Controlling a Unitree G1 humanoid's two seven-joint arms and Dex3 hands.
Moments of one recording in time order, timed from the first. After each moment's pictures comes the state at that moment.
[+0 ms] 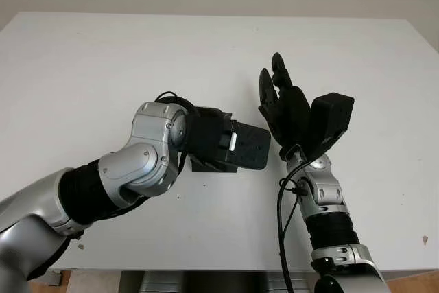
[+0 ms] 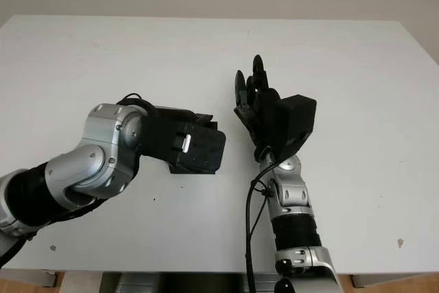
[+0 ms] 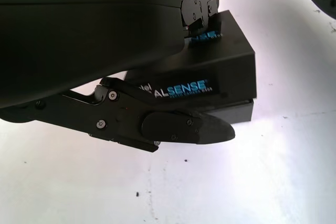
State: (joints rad) left arm -0.93 0.56 -0.87 -0.29 0.69 0.95 -1.04; right arm -0.52 -0.02 -0.09 0.36 0.15 0.07 0.10
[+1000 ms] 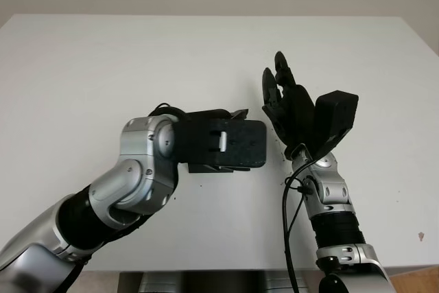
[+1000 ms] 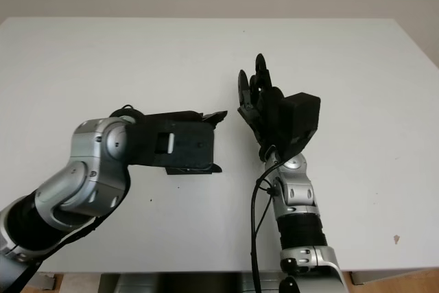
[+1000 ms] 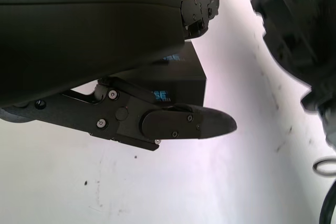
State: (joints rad) left arm -0.70 0.50 -0.54 -0.45 0.60 0.94 -0.90; right arm -0.52 -0.05 -0.10 0.34 0.14 0.09 0.13
